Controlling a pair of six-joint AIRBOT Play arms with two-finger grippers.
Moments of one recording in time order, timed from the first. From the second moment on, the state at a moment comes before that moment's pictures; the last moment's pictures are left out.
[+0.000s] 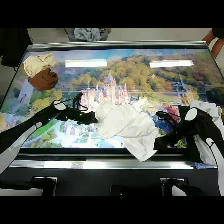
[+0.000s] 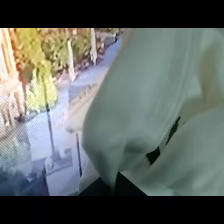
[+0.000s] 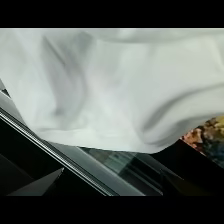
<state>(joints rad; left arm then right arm) -0.27 -1.56 1.04 0.71 -0.93 -1.32 -0.11 -1.21 0.79 -1.24 1.45 0.91</state>
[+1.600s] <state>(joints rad) 0.33 -0.84 1.74 0.83 -1.03 -1.51 -0.12 -0.75 1.66 -1.56 1.19 1.00</state>
